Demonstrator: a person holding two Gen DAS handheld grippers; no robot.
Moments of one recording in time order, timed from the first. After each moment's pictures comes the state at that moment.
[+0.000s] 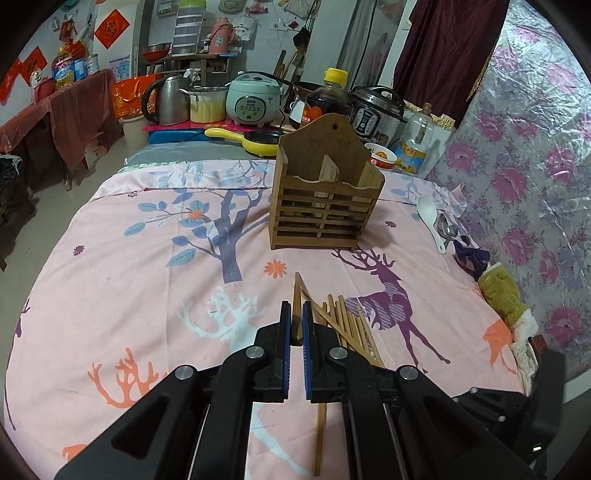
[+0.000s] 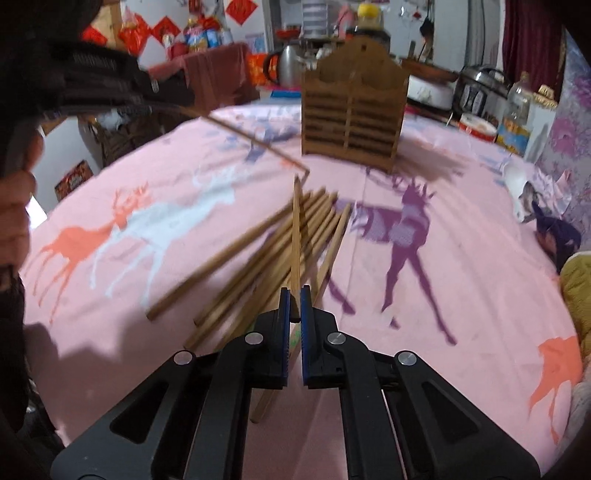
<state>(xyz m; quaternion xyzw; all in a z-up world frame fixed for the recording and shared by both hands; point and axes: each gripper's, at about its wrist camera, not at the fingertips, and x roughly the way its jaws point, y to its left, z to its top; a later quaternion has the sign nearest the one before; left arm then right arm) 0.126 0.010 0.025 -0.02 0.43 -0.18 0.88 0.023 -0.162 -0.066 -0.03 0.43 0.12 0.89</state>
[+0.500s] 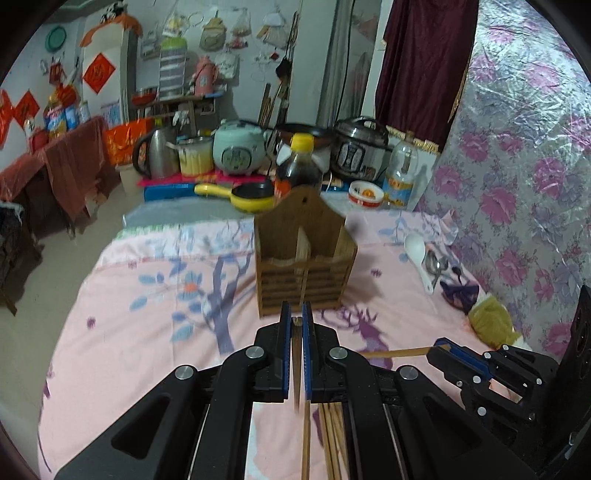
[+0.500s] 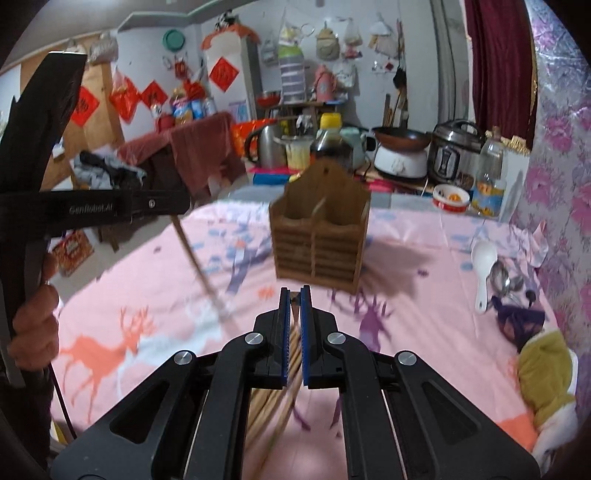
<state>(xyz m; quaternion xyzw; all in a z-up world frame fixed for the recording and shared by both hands) 0.148 -0.030 0.101 0.02 0.37 -0.19 0.91 0.077 -0.192 0.045 0.01 0.32 0.10 0.94</state>
